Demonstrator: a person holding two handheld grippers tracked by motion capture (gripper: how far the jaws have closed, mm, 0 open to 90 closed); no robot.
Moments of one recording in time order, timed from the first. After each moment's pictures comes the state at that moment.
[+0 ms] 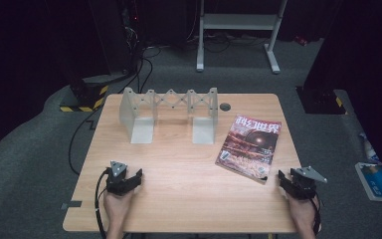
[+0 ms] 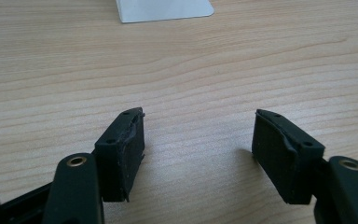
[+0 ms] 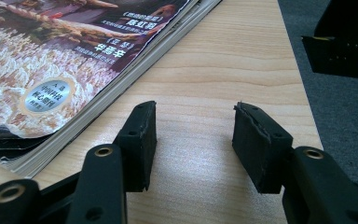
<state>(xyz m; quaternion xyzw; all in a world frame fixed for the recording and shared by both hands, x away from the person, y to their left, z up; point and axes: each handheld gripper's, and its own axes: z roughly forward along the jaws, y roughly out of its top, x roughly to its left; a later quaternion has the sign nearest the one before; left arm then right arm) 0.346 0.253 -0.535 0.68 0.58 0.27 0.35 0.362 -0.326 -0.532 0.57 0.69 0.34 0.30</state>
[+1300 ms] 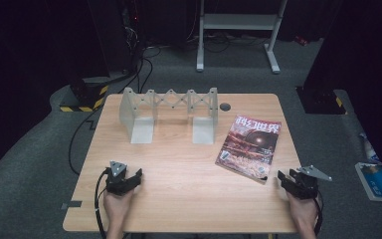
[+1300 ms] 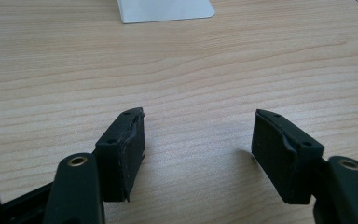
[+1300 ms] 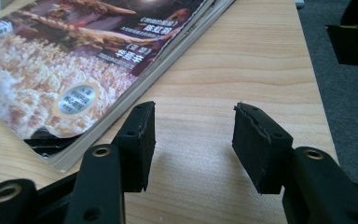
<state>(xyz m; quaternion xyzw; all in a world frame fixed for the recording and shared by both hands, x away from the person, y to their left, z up) 0.346 0.254 -0.535 0.68 0.58 0.27 0.35 0.360 -0.330 -0.522 0.58 0.69 0.36 0.25</state>
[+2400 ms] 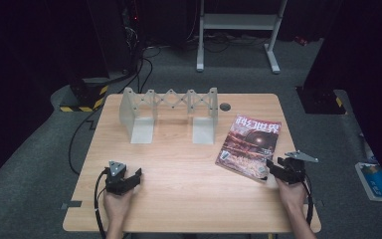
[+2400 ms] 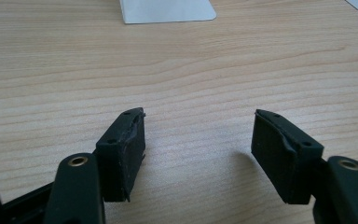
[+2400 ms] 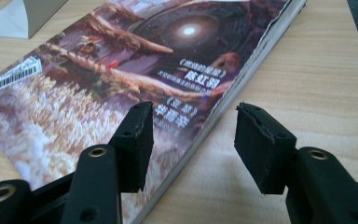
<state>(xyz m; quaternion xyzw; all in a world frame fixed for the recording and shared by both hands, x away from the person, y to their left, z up) 0.346 0.256 -0.535 0.67 0.58 0.27 0.36 0.404 -0.300 -0.508 0.57 0.70 0.37 0.22</state>
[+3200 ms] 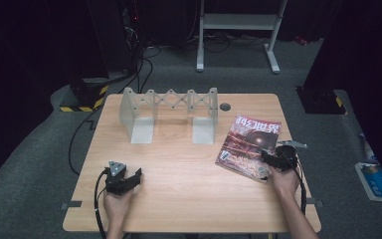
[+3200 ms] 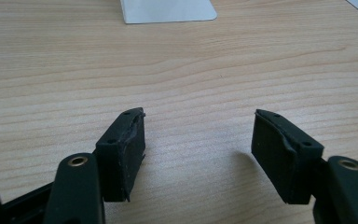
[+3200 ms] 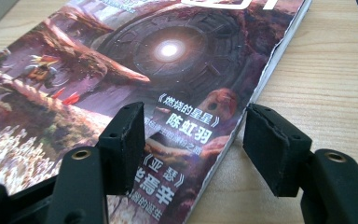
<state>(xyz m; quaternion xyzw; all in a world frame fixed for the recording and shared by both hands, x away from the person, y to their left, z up) 0.346 0.256 -0.535 0.67 0.59 0.27 0.36 0.450 -0.287 -0.515 0.60 0.70 0.33 0.22</state>
